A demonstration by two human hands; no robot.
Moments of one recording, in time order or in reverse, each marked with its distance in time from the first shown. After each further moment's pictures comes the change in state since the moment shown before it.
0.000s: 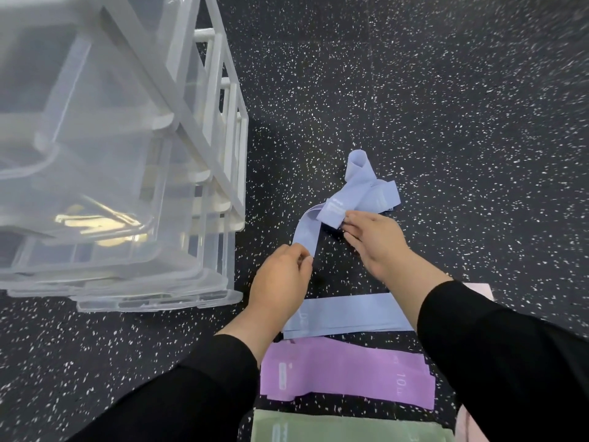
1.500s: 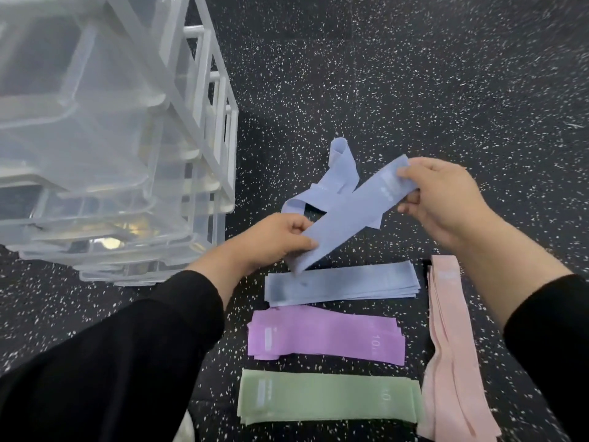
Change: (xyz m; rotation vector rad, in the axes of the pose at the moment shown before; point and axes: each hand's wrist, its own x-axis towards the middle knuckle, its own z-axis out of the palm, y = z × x) left_hand -0.010 0.039 -0.050 -0.540 -0.518 -0.022; right_hand -0.085 -0.091 -0.074 -0.309 -0.038 -0.311
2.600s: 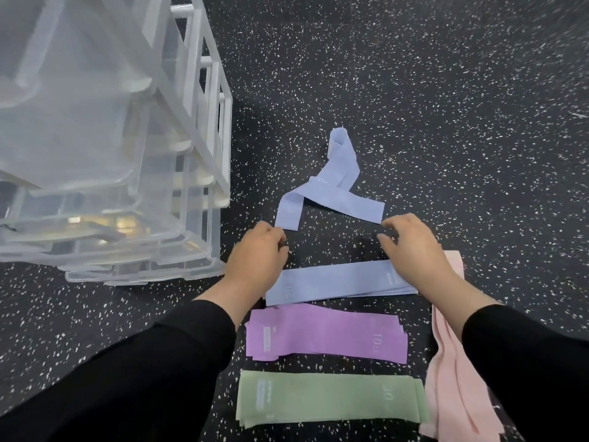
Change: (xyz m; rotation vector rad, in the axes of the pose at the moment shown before) left_hand 0.016 -0.074 0.013 0.846 0.474 0.044; right_hand 0.007 0.127 -0.011 -1.102 0.015 -0.129
